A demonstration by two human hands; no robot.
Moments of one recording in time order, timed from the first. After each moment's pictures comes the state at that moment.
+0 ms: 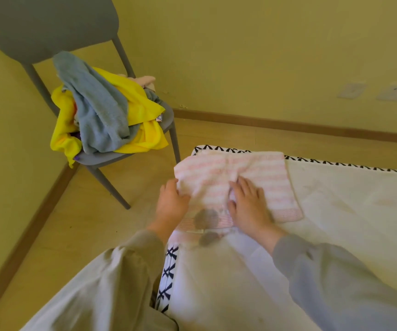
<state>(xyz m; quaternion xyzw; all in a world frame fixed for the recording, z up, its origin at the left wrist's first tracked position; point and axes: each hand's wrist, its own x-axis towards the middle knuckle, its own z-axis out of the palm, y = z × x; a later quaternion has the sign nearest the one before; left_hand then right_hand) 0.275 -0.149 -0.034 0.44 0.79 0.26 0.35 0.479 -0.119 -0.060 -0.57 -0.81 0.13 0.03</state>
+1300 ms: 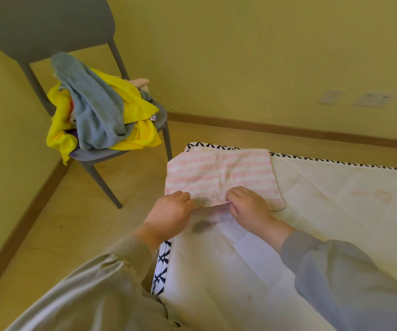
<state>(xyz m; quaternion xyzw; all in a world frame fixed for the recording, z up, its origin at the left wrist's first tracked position) 0.274 -0.198 -0.017 0.85 0.51 0.12 0.03 0.506 -0.142 -0.030 -0.41 -0.90 0.08 0.11</state>
